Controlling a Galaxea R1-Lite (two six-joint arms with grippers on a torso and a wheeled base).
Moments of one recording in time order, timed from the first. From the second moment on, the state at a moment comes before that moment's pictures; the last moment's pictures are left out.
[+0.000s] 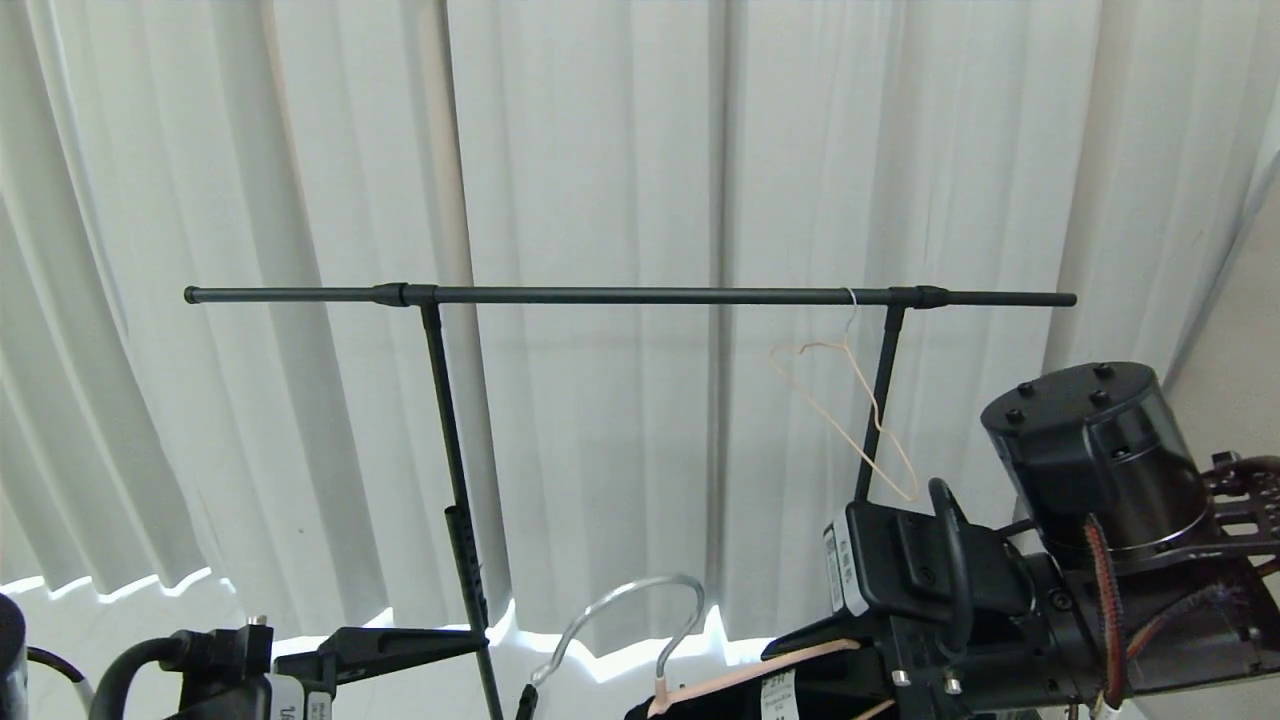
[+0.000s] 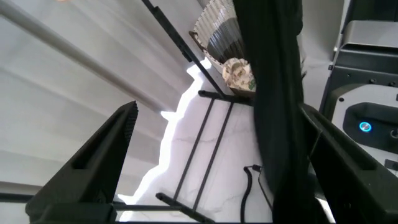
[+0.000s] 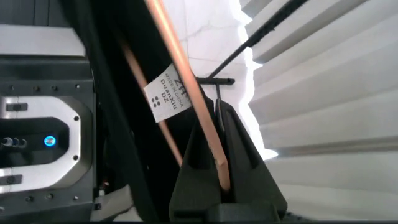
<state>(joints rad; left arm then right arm) -0.81 1.06 -0.41 -0.15 -0.21 0.46 0.92 1.53 -0.87 -0.01 0.38 -0.47</state>
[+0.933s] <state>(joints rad) -0.59 0.96 -0.31 -0.15 -0.21 0.45 0.76 1.38 -0.80 -0.01 0.32 -0.27</state>
